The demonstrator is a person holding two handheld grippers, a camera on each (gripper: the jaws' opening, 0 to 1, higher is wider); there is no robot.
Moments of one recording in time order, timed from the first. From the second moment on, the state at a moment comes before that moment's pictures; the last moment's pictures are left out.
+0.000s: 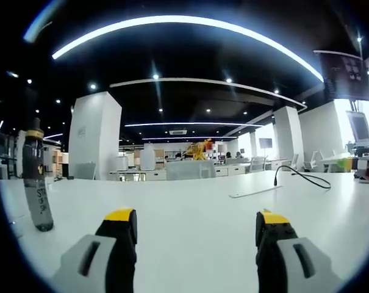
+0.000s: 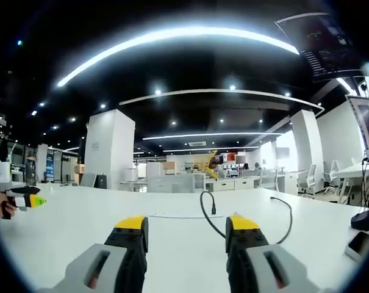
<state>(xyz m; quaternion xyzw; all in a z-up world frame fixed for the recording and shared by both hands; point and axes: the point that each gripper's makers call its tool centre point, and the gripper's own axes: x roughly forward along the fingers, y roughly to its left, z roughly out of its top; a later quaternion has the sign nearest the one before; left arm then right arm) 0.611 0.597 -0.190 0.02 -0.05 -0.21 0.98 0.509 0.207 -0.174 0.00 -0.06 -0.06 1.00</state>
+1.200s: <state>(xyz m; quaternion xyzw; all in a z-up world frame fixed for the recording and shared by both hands) 0.612 0.585 -0.175 0.02 -0.07 -0.23 0.97 0.523 0.213 -0.178 0.03 -0.05 -0.03 1.00</state>
